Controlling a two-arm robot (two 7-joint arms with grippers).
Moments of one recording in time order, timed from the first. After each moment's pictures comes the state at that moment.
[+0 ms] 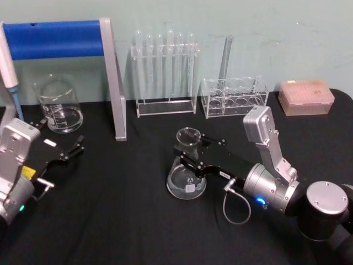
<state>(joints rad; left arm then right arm) -0.20 0.60 0.45 -1.41 -0.25 -0.12 0.03 0.27 0.35 -0.46 -1.36 0.35 -0.07 0.49</state>
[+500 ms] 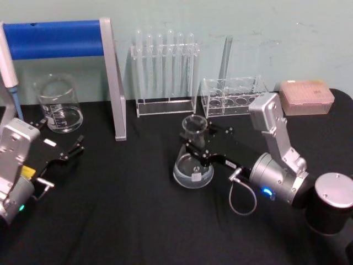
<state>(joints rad) -0.20 0.60 0.45 -1.41 -0.25 -0.12 0.03 0.24 0.38 -0.42 -1.50 0.33 0.01 0.42</state>
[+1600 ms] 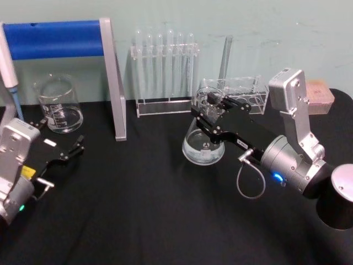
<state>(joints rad) -0.20 0.60 0.45 -1.41 -0.25 -0.12 0.03 0.18 0.37 -0.34 -1.67 0.29 0.07 0.33</state>
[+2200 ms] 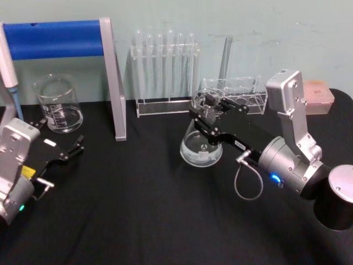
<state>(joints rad) -0.20 0.60 0.45 -1.41 -0.25 -0.12 0.03 0.18 0.36 -0.34 -1.66 0.29 0.07 0.34</state>
